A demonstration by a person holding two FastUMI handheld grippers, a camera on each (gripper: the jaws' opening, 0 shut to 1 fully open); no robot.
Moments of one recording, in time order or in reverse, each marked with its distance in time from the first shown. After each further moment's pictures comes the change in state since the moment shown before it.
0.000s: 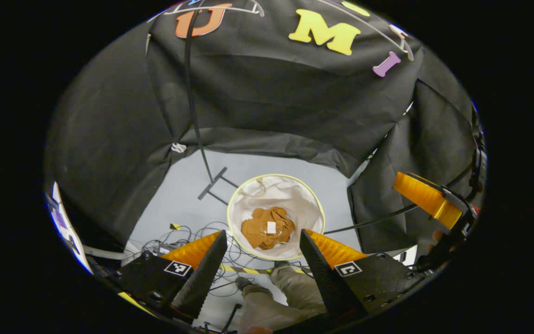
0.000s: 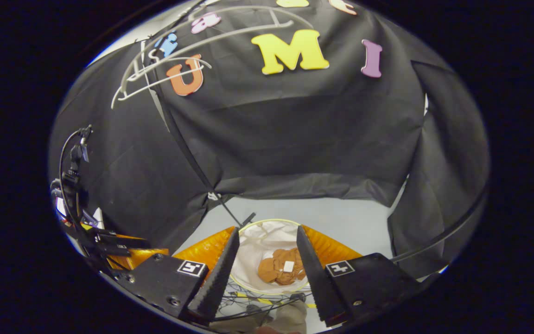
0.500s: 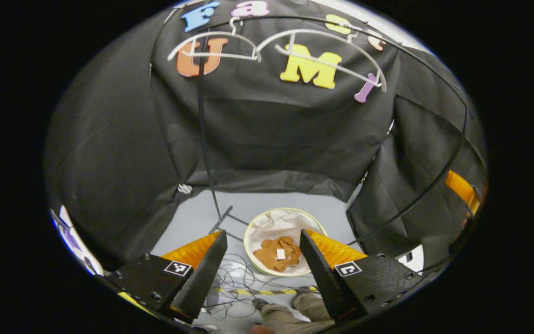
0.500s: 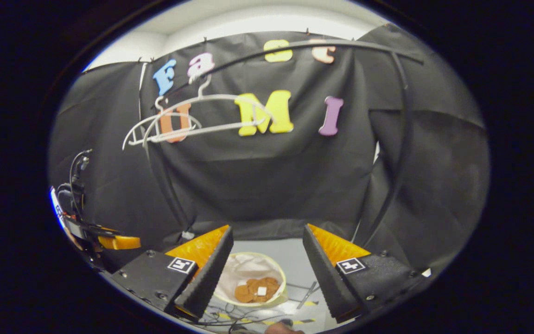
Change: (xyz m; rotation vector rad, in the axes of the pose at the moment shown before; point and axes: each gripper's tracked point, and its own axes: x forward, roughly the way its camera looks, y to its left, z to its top) left arm -0.091 0.040 0.047 0.106 -0.285 -0.021; right arm -0.176 -0.036 0.081 -0.006 -0.412 -0.200
